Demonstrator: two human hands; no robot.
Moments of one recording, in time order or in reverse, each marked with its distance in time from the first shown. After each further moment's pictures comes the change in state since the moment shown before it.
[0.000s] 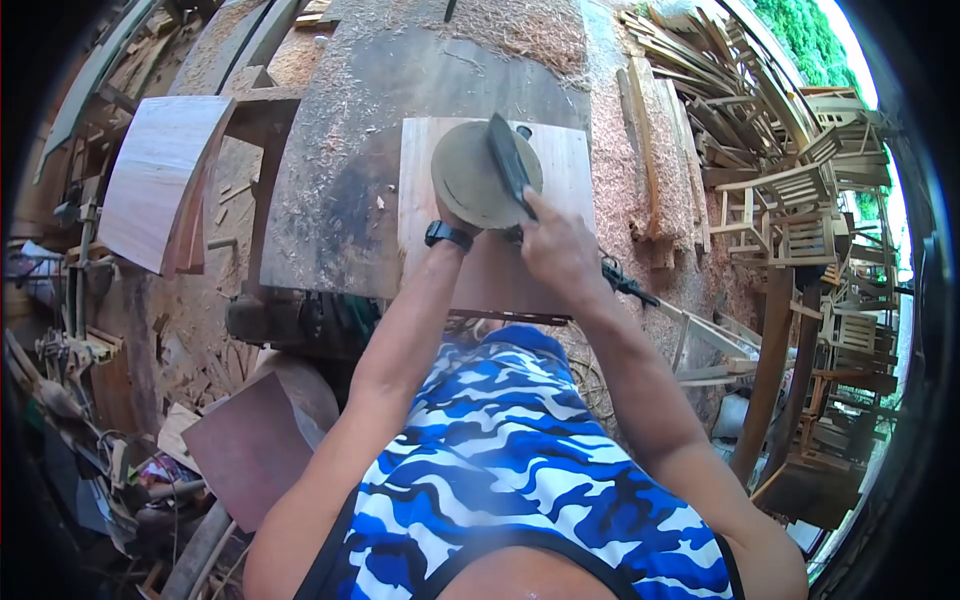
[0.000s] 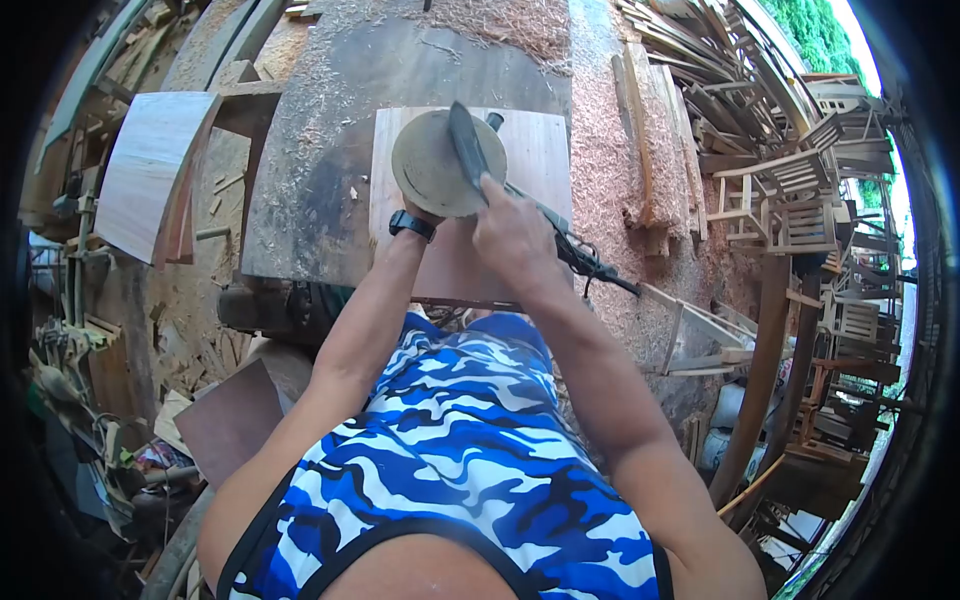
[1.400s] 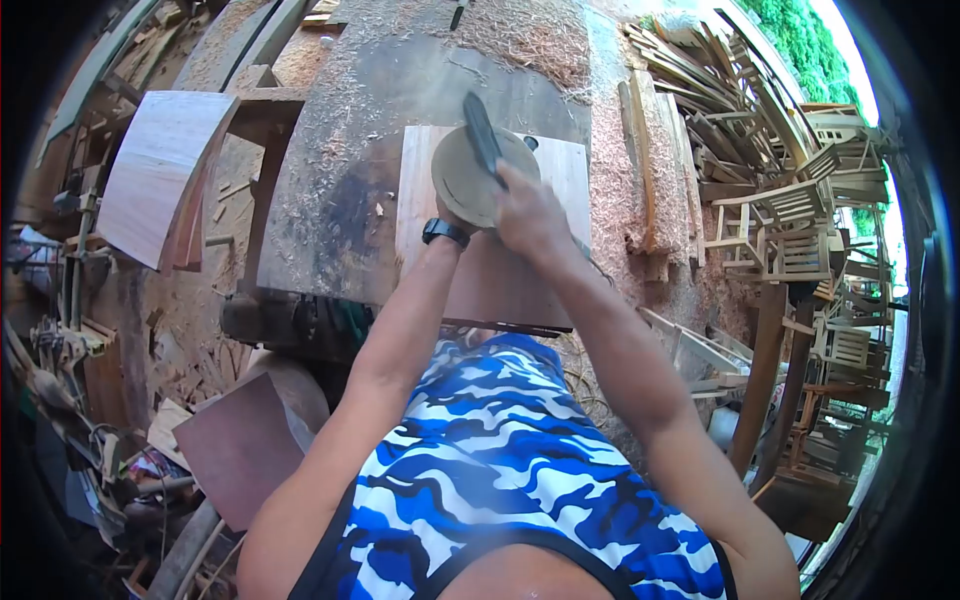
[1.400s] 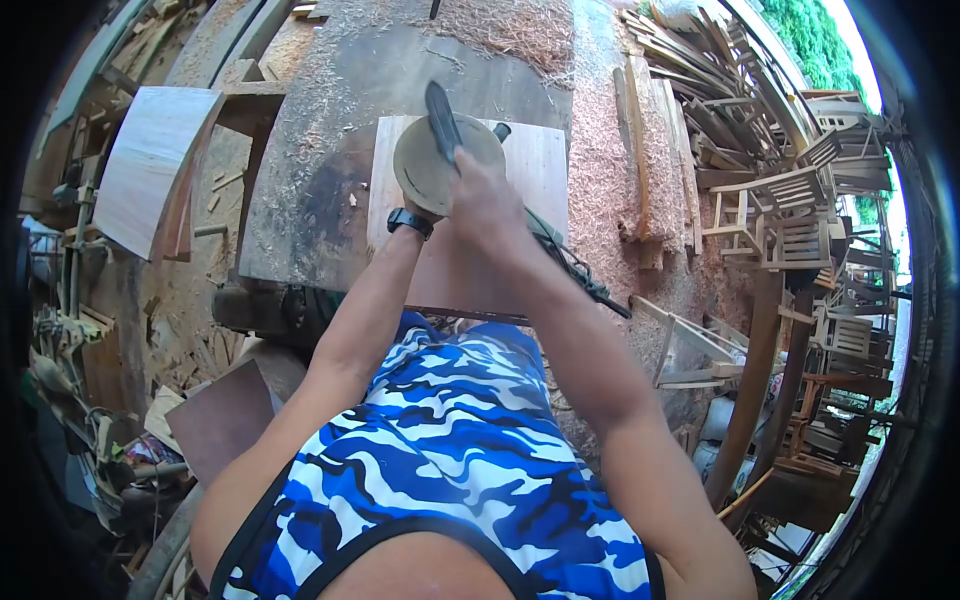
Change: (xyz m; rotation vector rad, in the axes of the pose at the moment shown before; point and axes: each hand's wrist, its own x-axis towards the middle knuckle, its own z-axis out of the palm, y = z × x) left_hand 0.026 0.006 0.004 -0.770 -0.090 -0.353; right_hand 0.046 -0.016 0.009 0.122 0.103 -0.197
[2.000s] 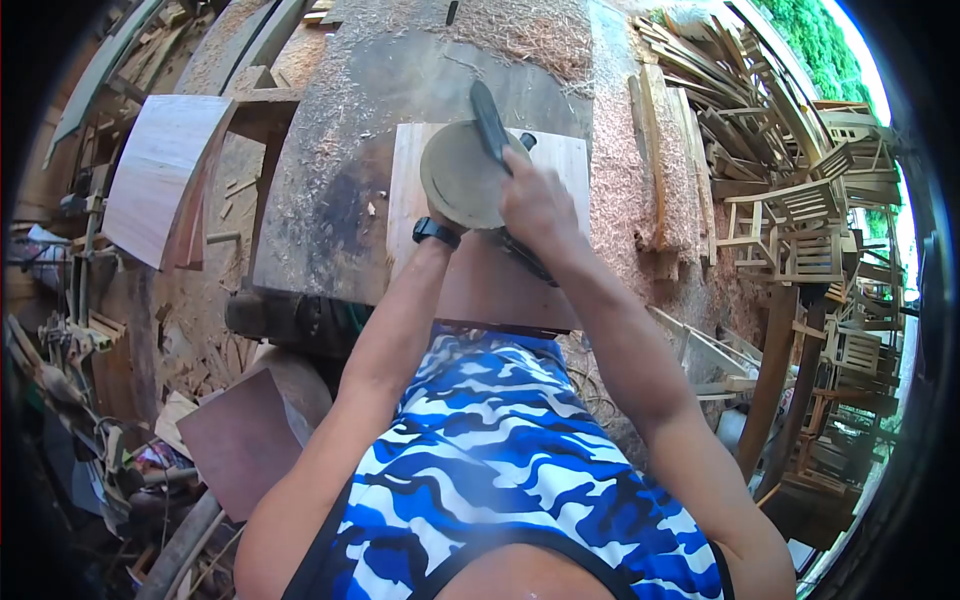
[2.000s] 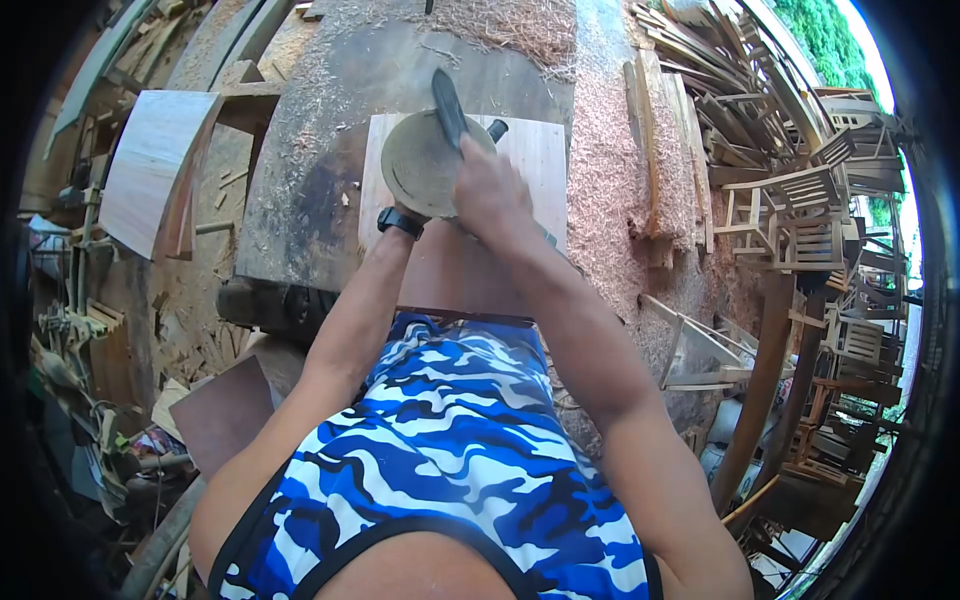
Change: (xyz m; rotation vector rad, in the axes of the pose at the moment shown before) left_hand 0.001 -0.045 -0.023 0.302 -0.064 0.148; right_hand 0.017 0.025 -0.012 -0.012 -0.042 0.073
